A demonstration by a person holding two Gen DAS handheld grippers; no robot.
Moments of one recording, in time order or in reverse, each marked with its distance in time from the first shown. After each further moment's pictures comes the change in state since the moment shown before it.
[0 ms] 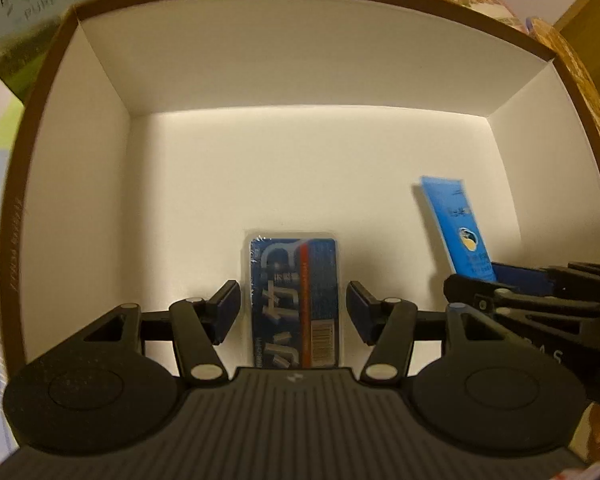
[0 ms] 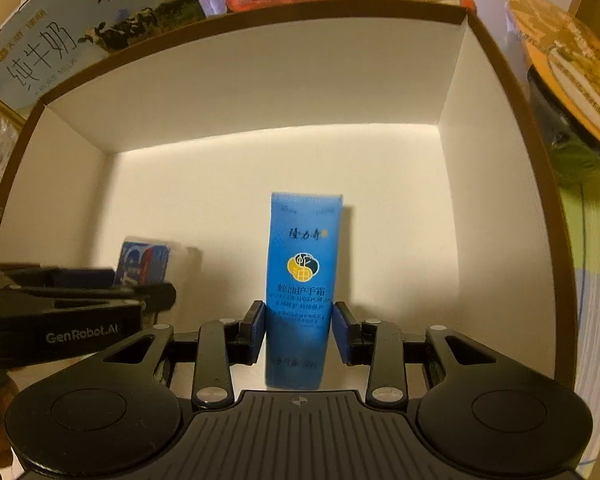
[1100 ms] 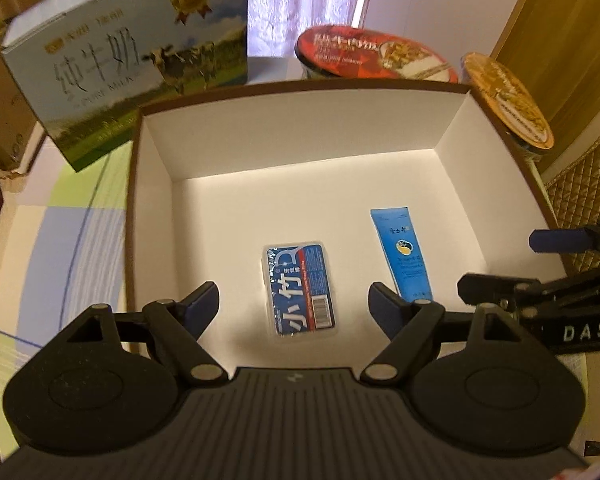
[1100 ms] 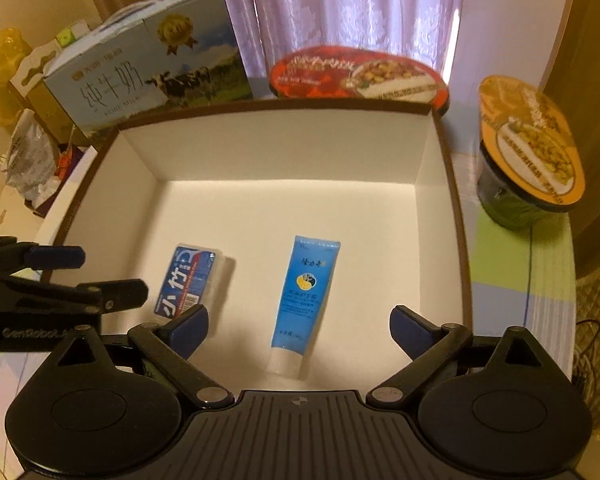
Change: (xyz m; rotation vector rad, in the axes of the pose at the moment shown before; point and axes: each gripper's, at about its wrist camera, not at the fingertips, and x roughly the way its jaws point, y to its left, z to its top) left arm -0.098 -0.009 -0.038 0.095 -0.208 0.020; right arm -0.090 0.014 -0.036 -0.128 -0.178 0.013
